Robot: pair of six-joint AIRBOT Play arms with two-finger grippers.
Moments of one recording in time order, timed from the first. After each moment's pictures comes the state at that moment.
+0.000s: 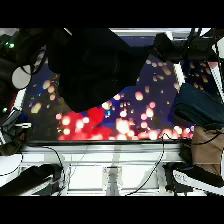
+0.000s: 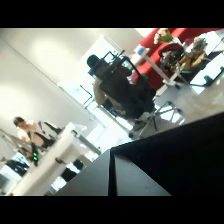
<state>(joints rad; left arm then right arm) -0.39 -1.11 1.46 1.75 -0.16 -0.90 0.15 -1.28 1.67 -1.05 1.06 1.79</state>
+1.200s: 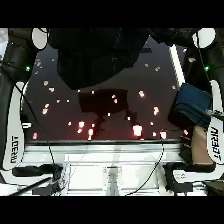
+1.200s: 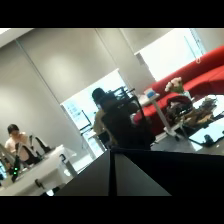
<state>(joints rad) -0.37 -1.51 1.99 1.67 -0.12 -1.06 0.15 -1.50 1.84 -1.13 0.82 1.80</state>
